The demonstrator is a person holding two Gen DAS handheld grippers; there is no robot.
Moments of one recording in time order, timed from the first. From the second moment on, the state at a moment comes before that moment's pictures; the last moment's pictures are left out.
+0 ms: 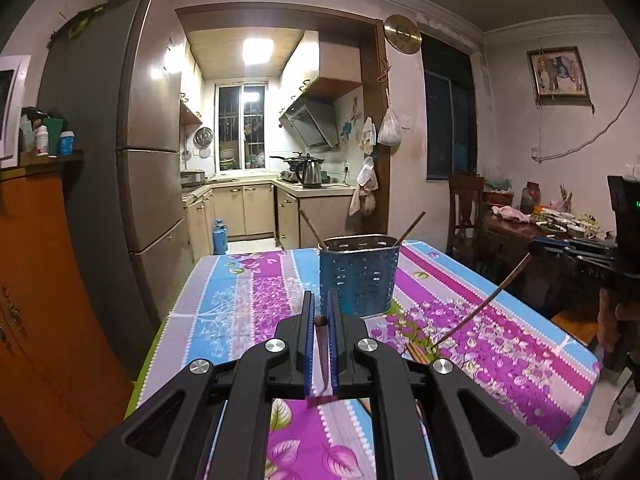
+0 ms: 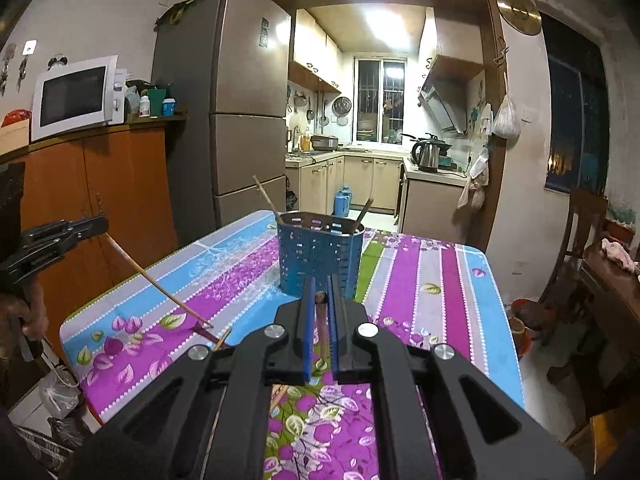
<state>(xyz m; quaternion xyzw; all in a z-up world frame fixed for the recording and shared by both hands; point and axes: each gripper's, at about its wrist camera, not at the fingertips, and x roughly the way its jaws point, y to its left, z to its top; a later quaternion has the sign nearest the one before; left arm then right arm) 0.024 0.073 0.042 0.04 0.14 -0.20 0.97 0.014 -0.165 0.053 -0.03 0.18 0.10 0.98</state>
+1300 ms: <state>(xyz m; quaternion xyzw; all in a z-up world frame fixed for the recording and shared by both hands) 0.090 0.035 0.137 0.03 0.12 -0.27 0.96 0.040 -0.157 0.158 -0.05 0.11 0.12 0.98</state>
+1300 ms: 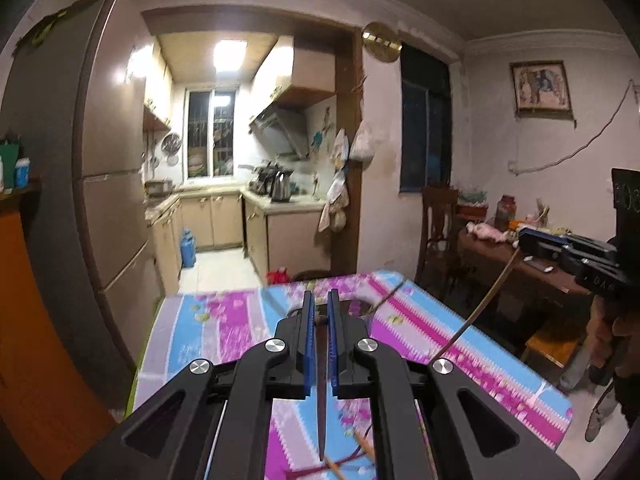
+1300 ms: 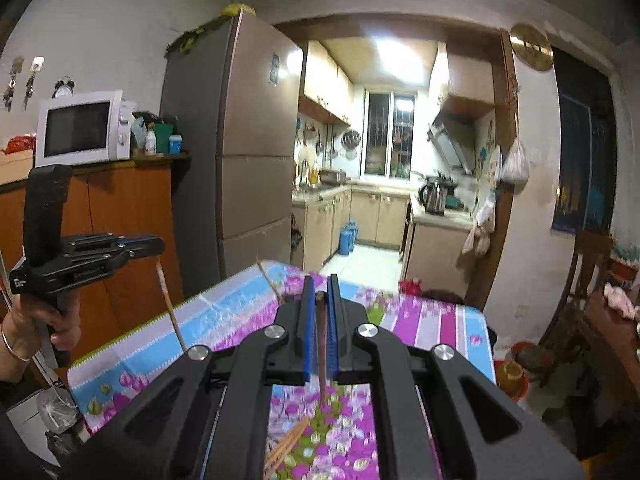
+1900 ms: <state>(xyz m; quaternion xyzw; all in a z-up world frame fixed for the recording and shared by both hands) 0.215 -0.057 0.213 0.02 0.02 -0.27 0.96 0.180 -0.154 0.204 -0.01 0.09 0.10 0.99</state>
